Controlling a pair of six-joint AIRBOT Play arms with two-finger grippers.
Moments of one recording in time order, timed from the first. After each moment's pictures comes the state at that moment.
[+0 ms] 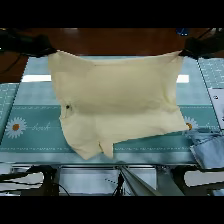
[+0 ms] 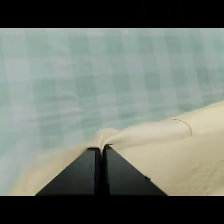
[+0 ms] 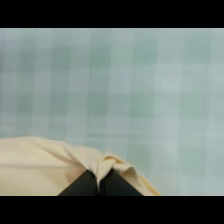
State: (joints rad) left arm 0.05 -1.49 1.62 1.00 -1.08 -1.37; right arm -0.16 -1.62 1.78 -1.10 1.18 1.45
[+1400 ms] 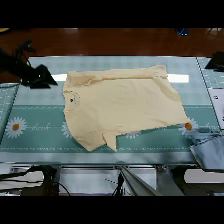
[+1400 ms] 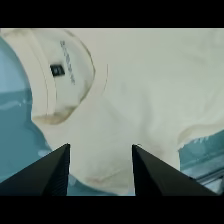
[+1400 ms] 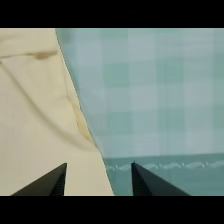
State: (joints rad) left arm 0.18 -1.43 1.40 1.05 -1.57 -1.41; right arm -0.41 -1.53 1.77 -1.33 1.51 1.36
